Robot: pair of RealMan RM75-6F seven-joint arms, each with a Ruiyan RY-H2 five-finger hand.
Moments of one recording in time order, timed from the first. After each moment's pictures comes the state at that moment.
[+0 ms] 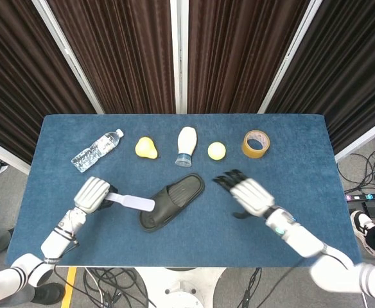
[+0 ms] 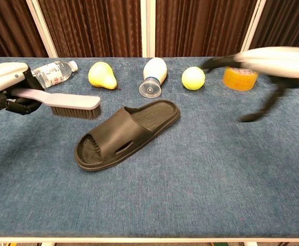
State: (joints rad) left arm -0.56 -1.63 0.04 -1.02 1.56 1.25 -0.30; right arm 0.71 -1.31 0.17 -1.59 -1.50 0.73 -0.04
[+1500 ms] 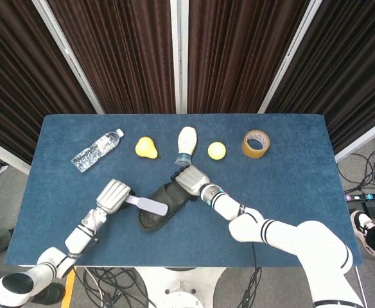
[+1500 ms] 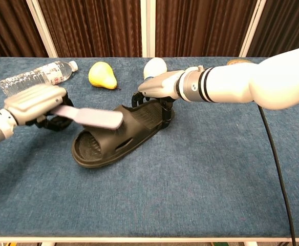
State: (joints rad) left arm -0.61 -1.94 0.04 -0.59 1.63 1.21 -0.36; right arm 1.22 -1.80 0.13 -0.98 -1.00 0.42 -0.31
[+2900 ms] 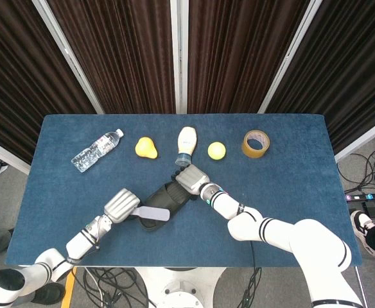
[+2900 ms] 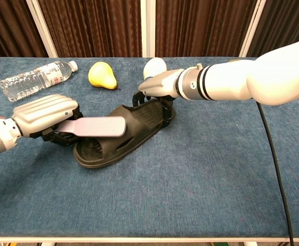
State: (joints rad) left arm -0.63 -1.84 0.11 -0.79 1.69 1.22 -0.35; right arm 1.25 -1.80 0.09 -0.99 -0.94 0.43 -0.33
